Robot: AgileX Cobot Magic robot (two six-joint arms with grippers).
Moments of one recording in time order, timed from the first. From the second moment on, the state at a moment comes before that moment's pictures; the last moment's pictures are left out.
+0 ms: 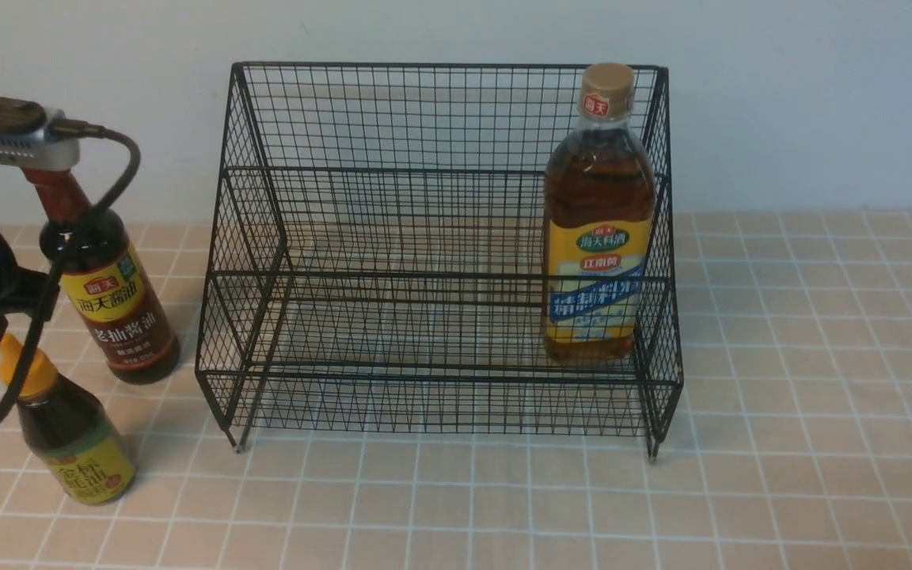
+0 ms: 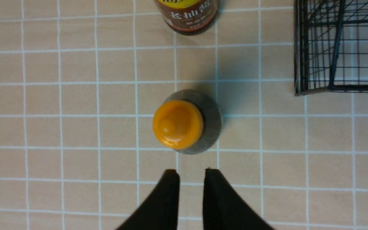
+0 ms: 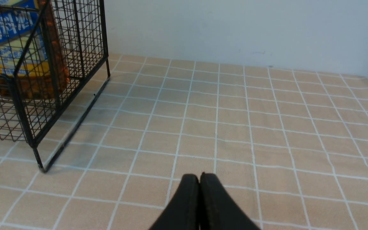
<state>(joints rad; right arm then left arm) -0.02 -0.01 0.02 0.14 0.39 -0.19 0.01 1.30 -1.16 0.13 1.09 0.04</state>
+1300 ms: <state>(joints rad) -0.02 -0.01 0.02 0.14 0.39 -0.19 0.01 1.59 -1.17 0.19 1.02 -0.04</state>
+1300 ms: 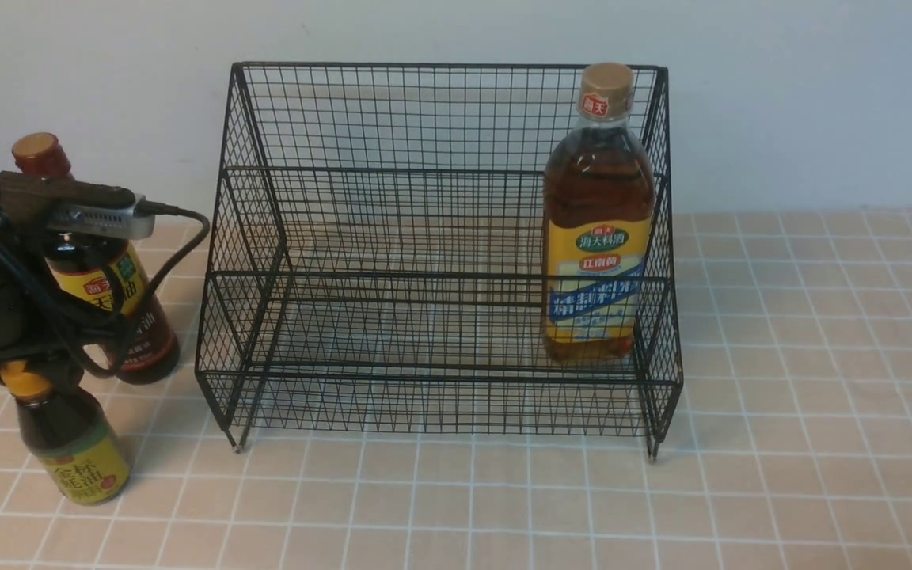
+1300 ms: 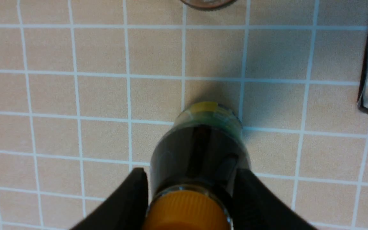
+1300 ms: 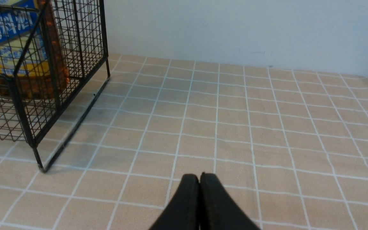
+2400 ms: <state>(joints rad) -0.02 -0.01 0.02 0.14 0.39 -0.19 -0.35 1.49 -1.58 0.12 1.18 -0.17</state>
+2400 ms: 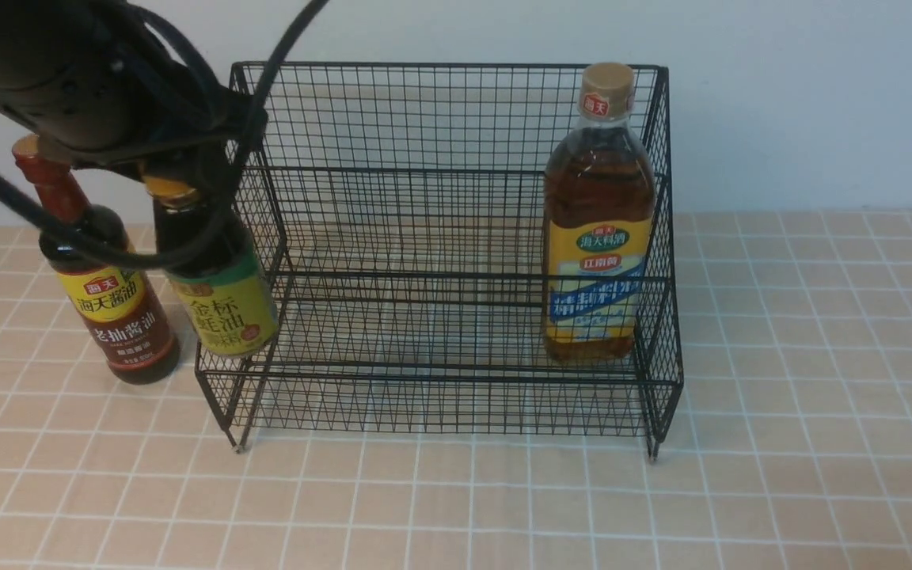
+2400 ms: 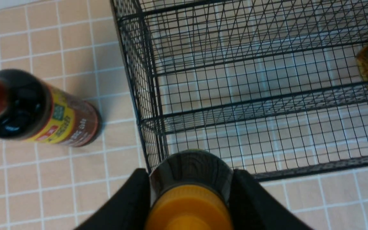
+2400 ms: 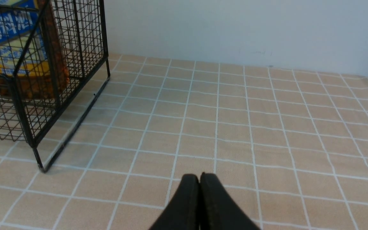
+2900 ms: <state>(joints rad) -0.02 -0.01 0.02 0.14 0.39 -0.19 -0.35 1.72 -1.58 0.12 1.12 -0.20</state>
